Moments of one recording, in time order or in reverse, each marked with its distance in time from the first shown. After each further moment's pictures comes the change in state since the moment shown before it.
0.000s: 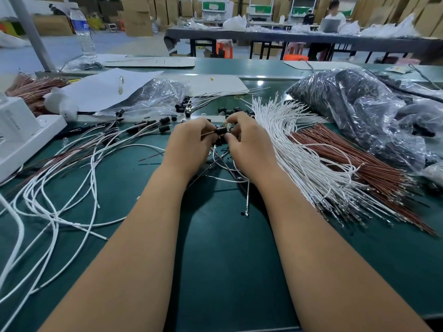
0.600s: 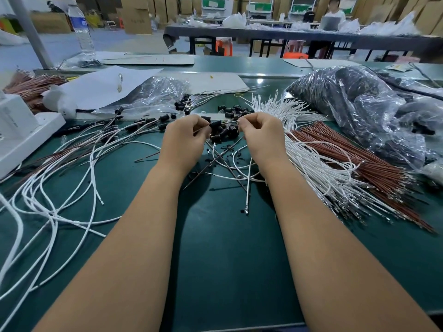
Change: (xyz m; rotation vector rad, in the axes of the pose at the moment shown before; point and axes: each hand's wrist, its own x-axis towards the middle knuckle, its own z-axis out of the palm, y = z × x) left_hand 0.001 -0.005 -0.003 -0.063 0.012 -0.069; right_hand 0.008 0.008 -0.008 0.398 0.126 0.326
